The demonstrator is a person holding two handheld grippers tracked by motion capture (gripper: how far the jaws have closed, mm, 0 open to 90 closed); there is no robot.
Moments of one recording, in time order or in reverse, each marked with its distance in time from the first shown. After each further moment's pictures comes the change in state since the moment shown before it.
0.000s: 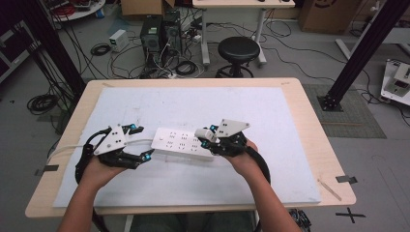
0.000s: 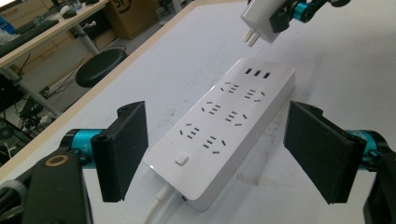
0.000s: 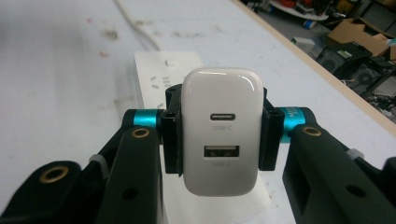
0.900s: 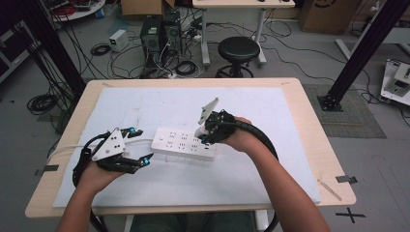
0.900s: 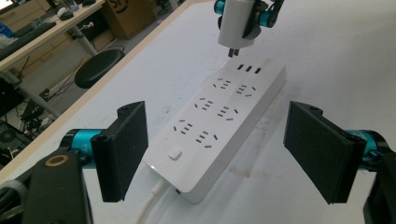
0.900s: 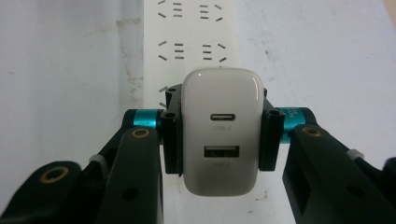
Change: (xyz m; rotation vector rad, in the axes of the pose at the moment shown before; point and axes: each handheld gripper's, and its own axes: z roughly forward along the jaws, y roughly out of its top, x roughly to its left) left arm -0.007 -0.002 -0.008 0.013 0.003 0.026; right arm -0.035 0.049 0.032 0.448 0.203 -0.156
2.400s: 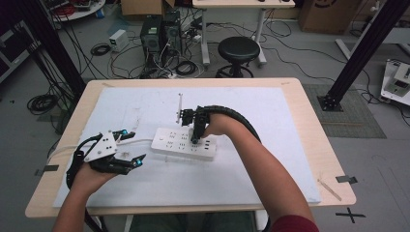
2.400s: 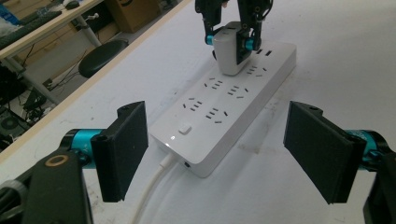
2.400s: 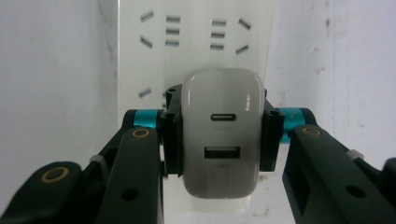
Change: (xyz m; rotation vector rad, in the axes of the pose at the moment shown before) left arm 0.007 -0.021 -0.007 -0.003 0.016 -0.040; right arm -0.031 0.054 0.067 0.397 0.199 -0.055
